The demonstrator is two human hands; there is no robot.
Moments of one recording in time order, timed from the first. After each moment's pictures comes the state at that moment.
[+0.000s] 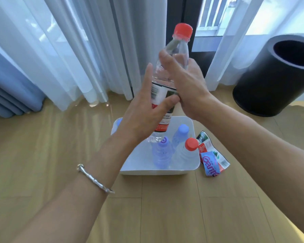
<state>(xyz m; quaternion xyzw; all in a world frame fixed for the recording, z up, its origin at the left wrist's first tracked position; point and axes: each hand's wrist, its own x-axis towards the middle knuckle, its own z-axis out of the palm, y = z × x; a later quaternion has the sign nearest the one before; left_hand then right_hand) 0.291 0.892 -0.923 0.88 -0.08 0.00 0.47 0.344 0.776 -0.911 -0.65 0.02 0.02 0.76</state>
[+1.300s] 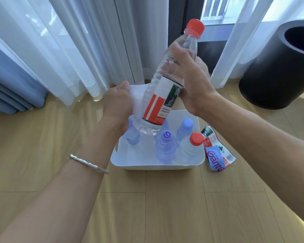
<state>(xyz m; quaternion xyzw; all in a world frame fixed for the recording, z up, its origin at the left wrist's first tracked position) 0.321 0.923 -0.947 0.69 0.24 0.05 0.68 0.351 0.774 -0.930 -0.56 0.02 0.04 0.83</state>
